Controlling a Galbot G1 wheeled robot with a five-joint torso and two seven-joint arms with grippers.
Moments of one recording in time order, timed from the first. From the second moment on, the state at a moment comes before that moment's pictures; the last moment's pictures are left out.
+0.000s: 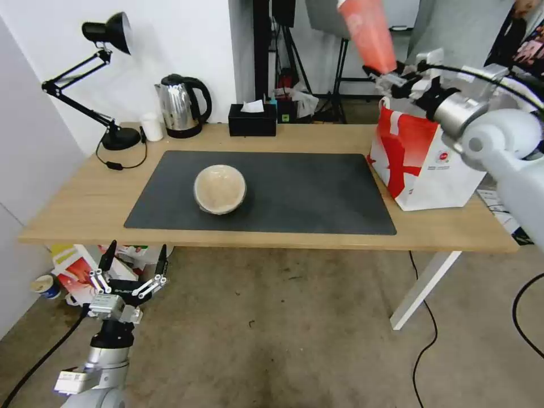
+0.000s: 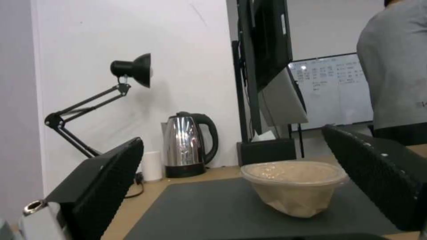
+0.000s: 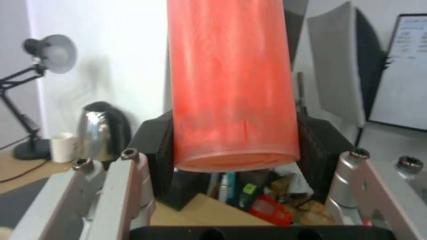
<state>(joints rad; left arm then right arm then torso) 1.70 -1.41 -0.76 -1.97 -0.35 -0.63 0.28 -0.18 0.65 -0.03 1.52 1.01 -0.18 -0.20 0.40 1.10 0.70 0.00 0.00</state>
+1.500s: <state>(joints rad) 1.70 -1.41 -0.76 -1.97 -0.35 -0.63 0.28 -0.23 0.64 0.05 1.28 0.90 -0.25 -0.19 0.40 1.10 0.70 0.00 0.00</state>
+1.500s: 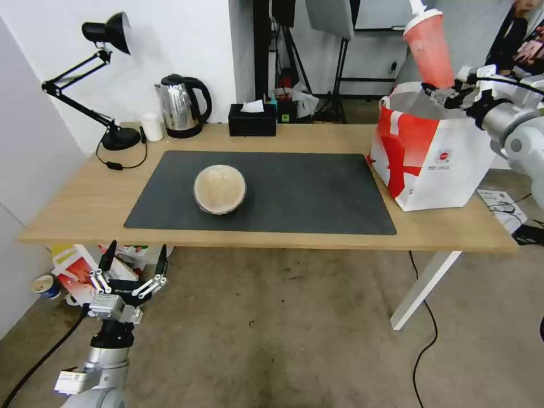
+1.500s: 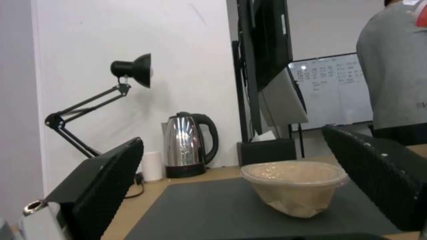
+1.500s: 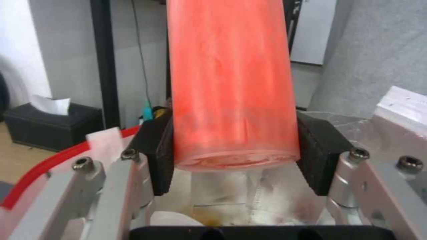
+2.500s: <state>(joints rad) 1.70 -1.41 -0.76 -1.97 -0.35 -0.63 0.28 -0.20 0.64 0.03 1.29 0.88 -0.30 -0.14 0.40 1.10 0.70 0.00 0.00</state>
